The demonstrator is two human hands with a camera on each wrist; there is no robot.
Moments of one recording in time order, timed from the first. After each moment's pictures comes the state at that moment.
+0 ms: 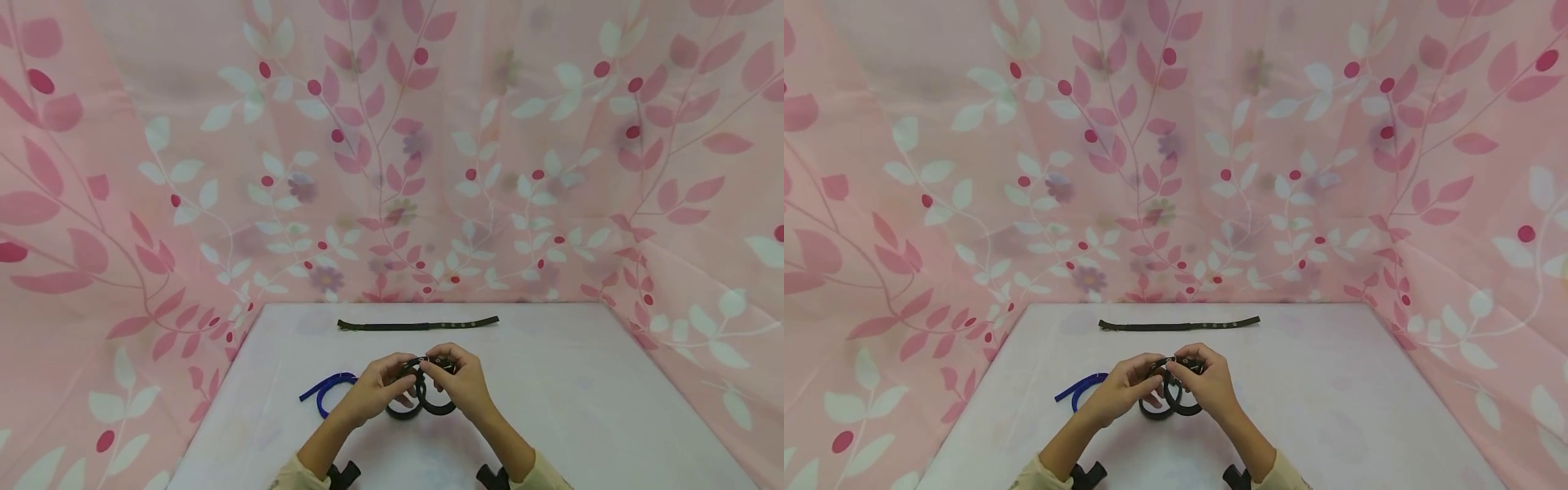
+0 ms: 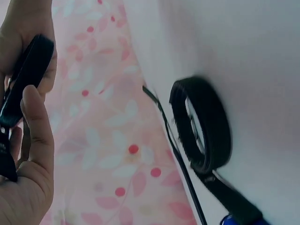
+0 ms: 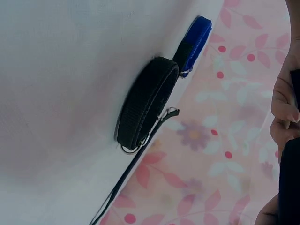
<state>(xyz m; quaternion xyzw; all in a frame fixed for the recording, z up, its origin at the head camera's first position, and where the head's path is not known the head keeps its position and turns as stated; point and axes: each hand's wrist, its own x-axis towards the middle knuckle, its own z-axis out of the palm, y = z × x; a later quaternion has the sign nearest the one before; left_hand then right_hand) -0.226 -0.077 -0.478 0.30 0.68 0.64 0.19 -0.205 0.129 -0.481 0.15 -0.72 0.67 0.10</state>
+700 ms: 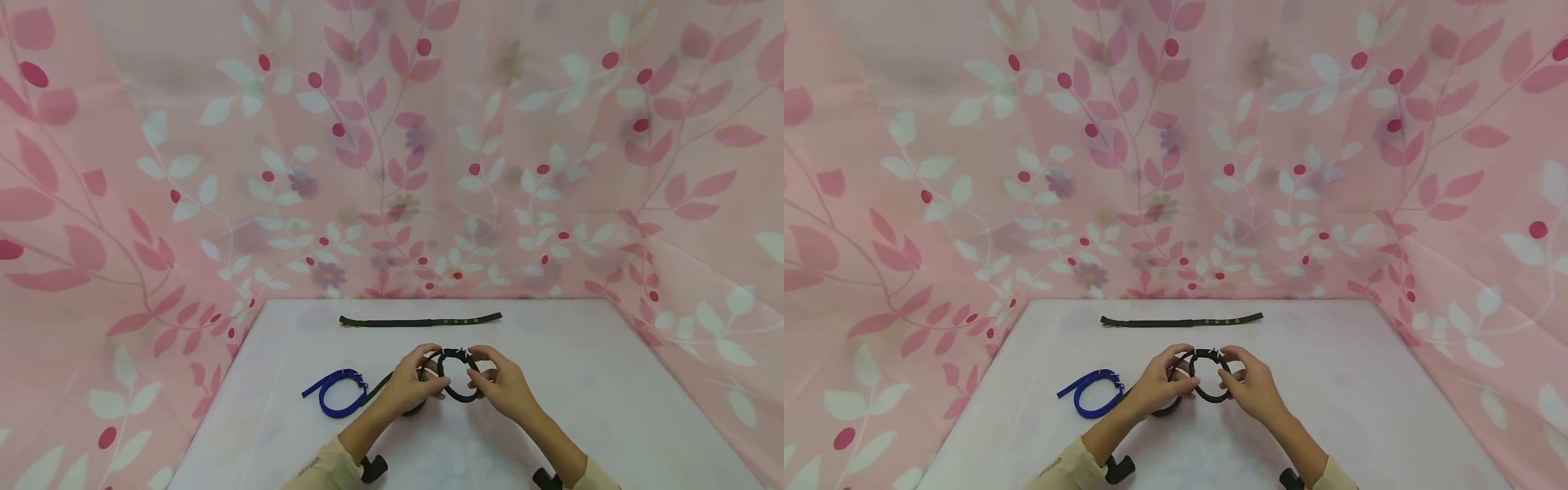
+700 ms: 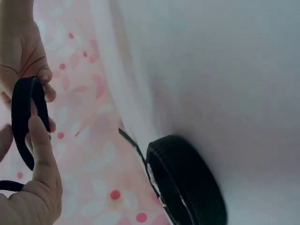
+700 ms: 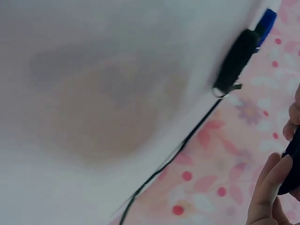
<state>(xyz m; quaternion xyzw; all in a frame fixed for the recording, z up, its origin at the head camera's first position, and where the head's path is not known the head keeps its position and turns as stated) -0.235 -0.019 -0.504 0.23 0.72 0.64 0.14 -0.200 0.197 -0.501 0.10 -0.84 0.52 0.08</state>
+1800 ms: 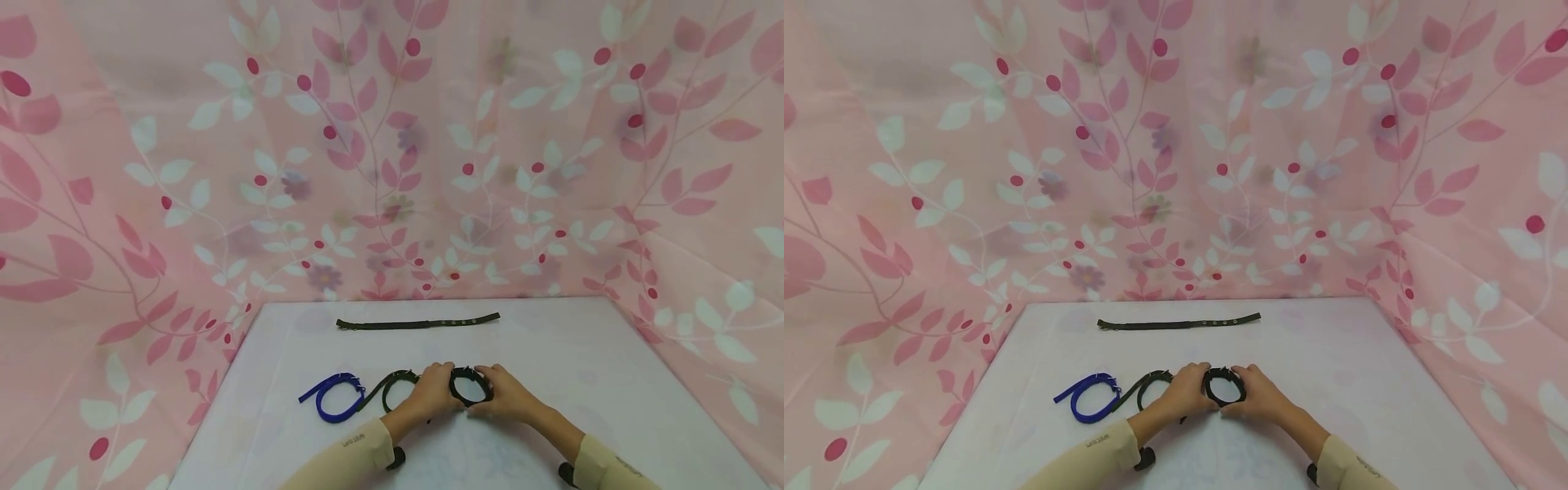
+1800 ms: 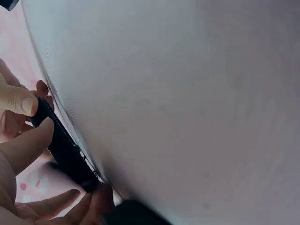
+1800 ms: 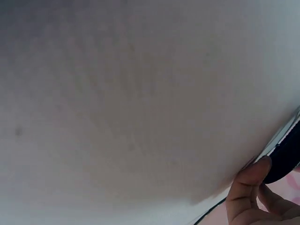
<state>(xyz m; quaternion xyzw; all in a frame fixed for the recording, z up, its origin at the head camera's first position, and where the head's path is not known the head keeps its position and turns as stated) -0.261 0.044 -0.546 0.25 0.93 0.26 0.07 -0.228 0.242 -0.557 0.15 -0.94 0.30 -0.02</state>
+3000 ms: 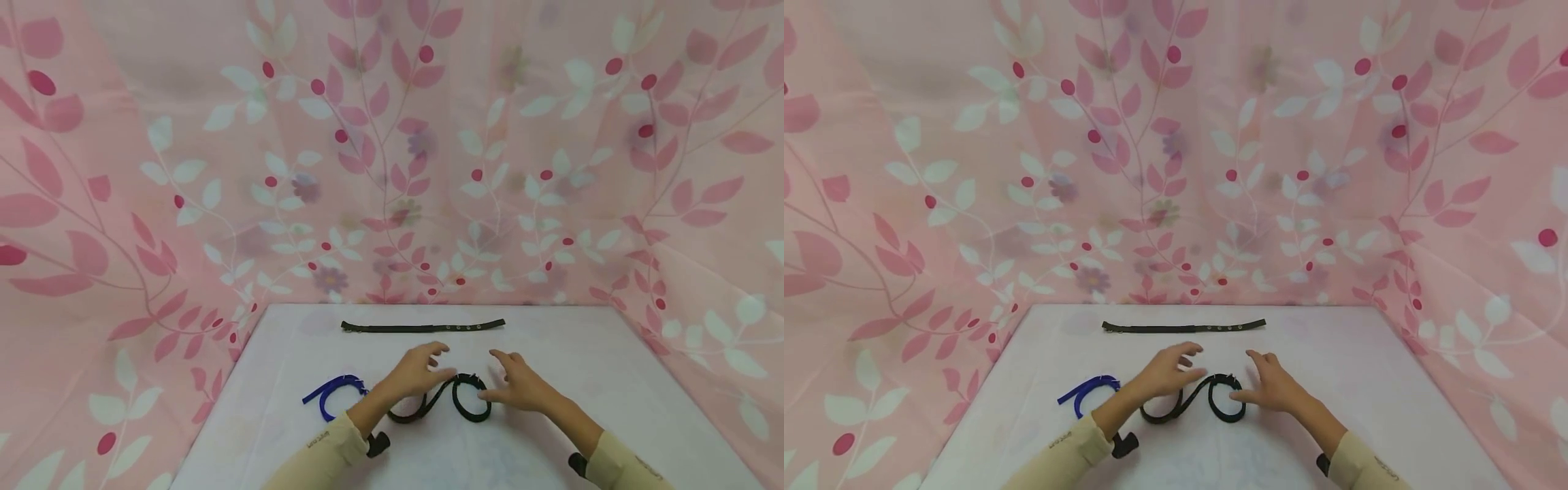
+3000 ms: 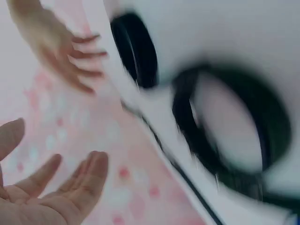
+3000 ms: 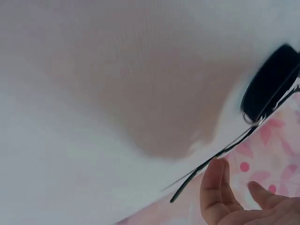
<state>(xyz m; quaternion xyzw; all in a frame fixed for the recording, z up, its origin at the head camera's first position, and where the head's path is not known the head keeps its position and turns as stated) -0.273 -0.011 -0.489 0.27 0.87 0.40 0.10 -0.236 0.252 -0.519 0.10 -0.95 0.28 -0.04</state>
